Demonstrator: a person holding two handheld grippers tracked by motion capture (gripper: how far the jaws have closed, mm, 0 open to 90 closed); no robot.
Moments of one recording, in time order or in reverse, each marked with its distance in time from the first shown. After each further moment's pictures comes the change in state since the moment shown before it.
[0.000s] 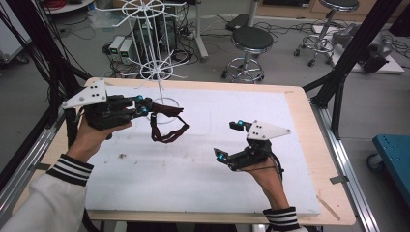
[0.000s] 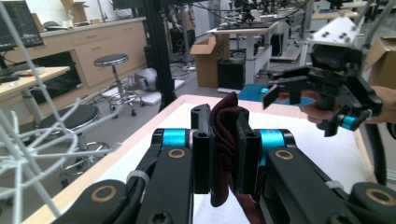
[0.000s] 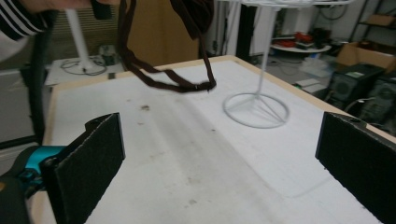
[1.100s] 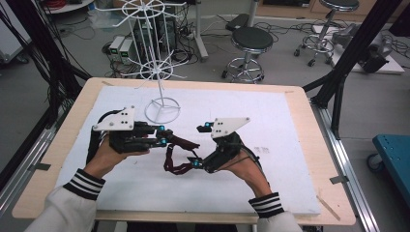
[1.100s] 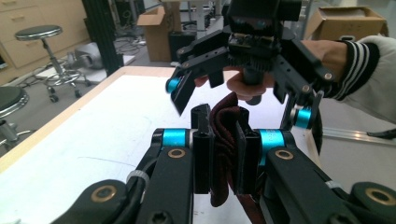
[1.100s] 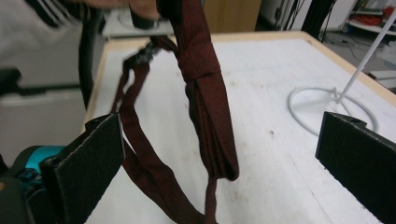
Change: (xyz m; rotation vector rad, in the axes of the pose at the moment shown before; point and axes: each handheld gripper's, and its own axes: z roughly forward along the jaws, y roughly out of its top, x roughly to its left) left arm -0.043 -0.038 0.031 0.112 -0.214 -0.005; right arm 0.018 0.021 0.066 0.147 0.254 -0.102
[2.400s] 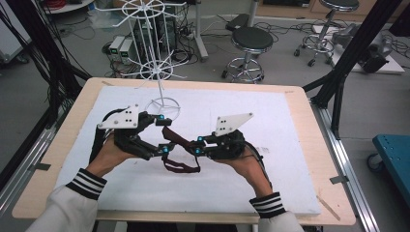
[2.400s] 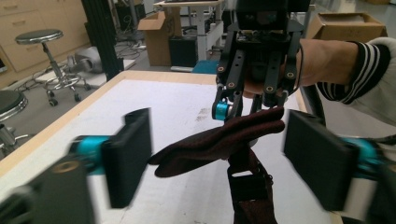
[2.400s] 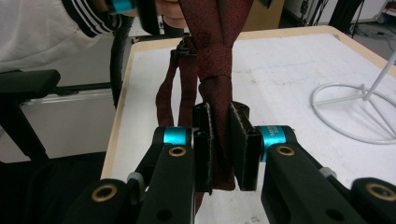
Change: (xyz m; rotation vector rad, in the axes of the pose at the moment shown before) left arm 0.003 -0.001 0.011 -0.015 0.000 0.006; right arm -0.004 0.004 -0.009 0.032 0.102 0.022
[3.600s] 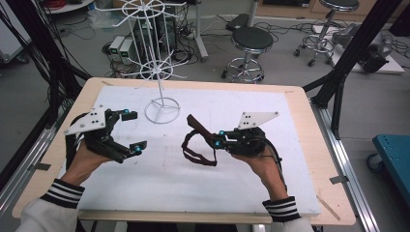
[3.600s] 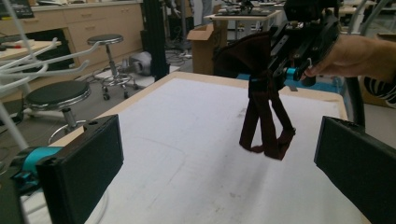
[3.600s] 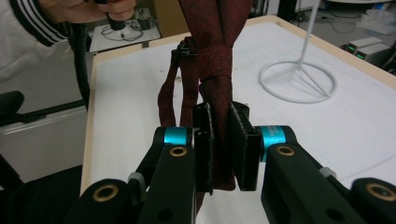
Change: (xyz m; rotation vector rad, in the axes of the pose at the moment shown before) left arm 0.003 -0.018 -0.056 -0.059 0.189 -0.057; right arm -0.006 -0.015 -0.046 -0.022 -0.152 0.130
